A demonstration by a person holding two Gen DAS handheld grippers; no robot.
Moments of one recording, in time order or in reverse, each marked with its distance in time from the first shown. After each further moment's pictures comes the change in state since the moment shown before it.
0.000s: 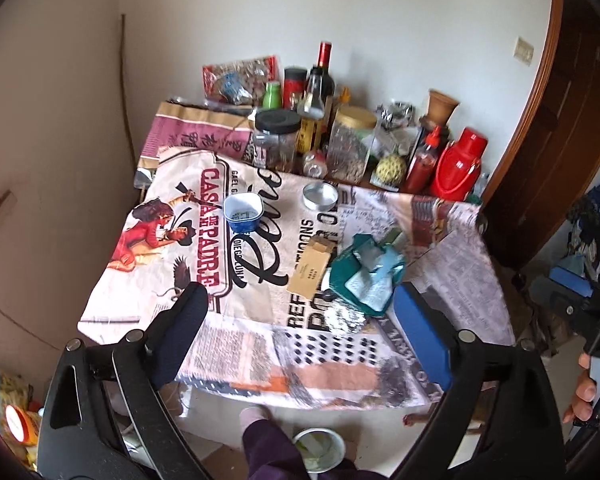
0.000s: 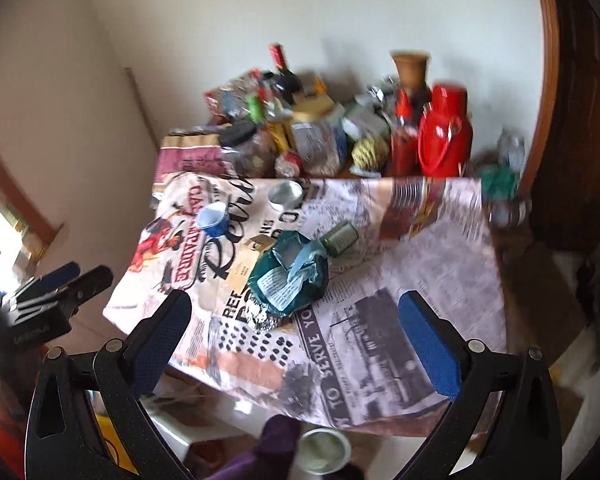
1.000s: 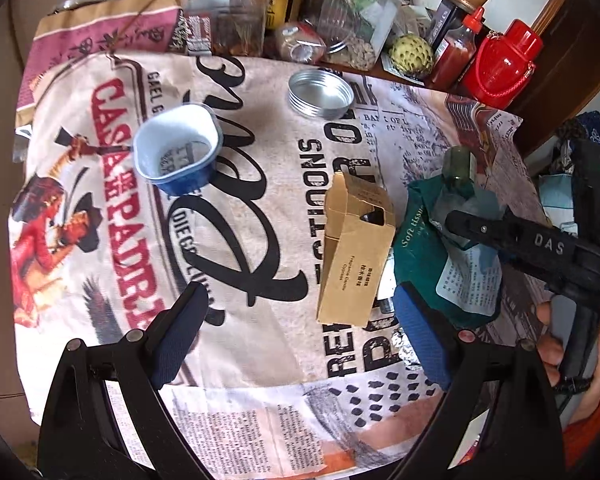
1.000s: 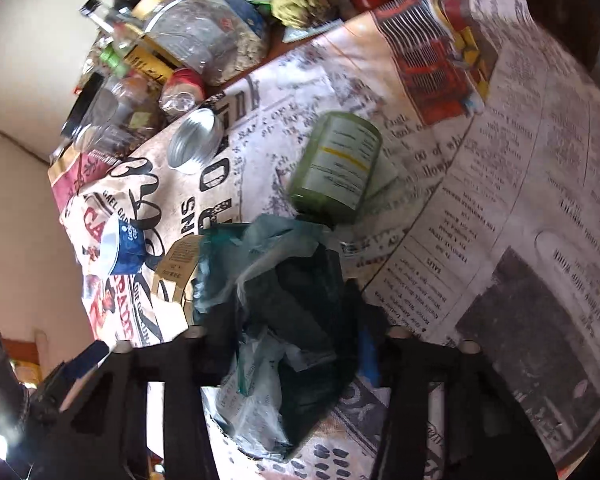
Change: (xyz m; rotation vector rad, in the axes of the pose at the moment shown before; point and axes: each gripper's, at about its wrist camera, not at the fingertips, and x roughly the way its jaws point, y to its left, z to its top) left arm 0.224 0.034 0.021 0.131 0.398 -0.179; right arm 0.215 -0.033 0.003 0.452 0.276 -0.015
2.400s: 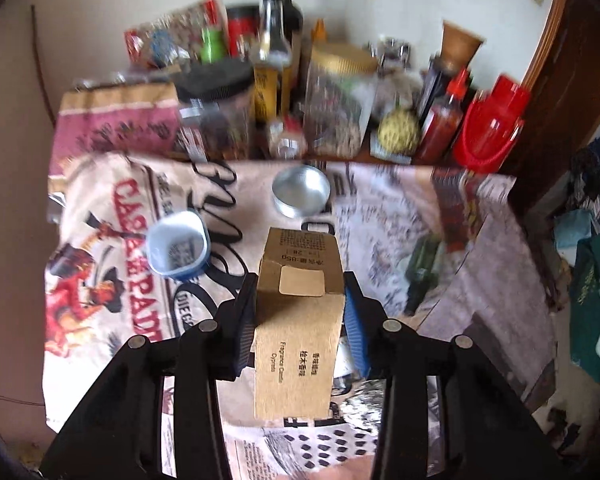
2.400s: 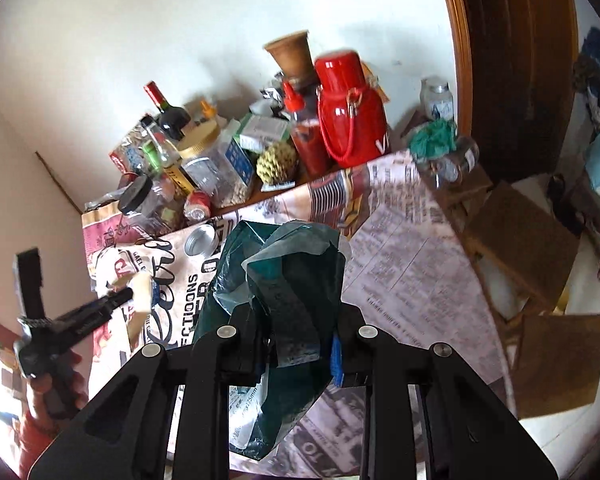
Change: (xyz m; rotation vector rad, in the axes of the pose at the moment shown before) left arm -0.064 -0.056 0.035 -0.009 -0.238 0.114; right arm -0.189 -0.041 -0.010 -0.139 -0.353 -0.064
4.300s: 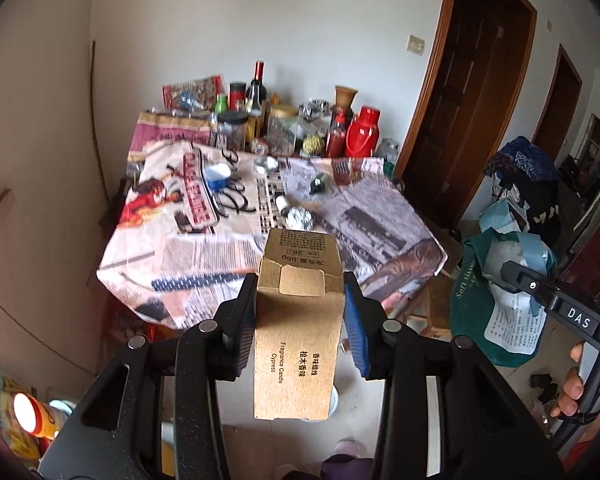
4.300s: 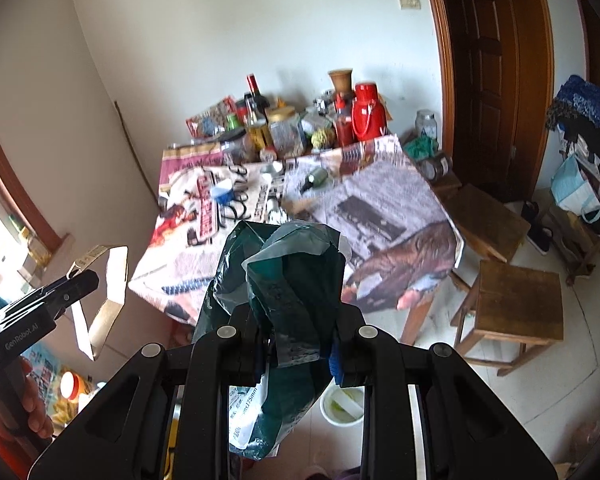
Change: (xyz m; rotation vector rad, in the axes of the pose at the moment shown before) left arm -0.328 0.010 -0.296 0.044 -0.224 -0.154; right arm -0.229 0.076 -0.248 -0.150 -0.114 -0.011
